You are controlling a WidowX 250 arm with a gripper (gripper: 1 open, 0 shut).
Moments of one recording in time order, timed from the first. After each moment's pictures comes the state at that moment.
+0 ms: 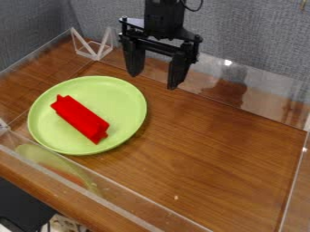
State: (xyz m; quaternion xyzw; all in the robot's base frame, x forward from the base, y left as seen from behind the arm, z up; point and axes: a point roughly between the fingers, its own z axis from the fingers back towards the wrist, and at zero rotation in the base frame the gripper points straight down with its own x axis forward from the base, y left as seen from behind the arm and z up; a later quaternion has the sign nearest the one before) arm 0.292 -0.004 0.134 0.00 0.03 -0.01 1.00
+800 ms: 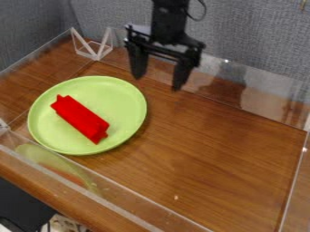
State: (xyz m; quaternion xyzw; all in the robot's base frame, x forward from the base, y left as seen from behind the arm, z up) arm 0.310 0.012 0.120 0.02 0.04 0.06 1.00
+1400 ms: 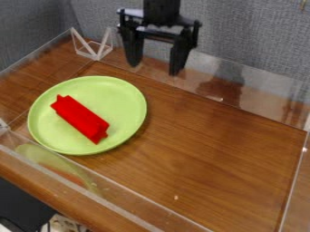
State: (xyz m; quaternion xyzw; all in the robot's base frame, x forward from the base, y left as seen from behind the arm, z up) arm 0.308 0.003 0.146 -0.02 0.04 0.04 1.00
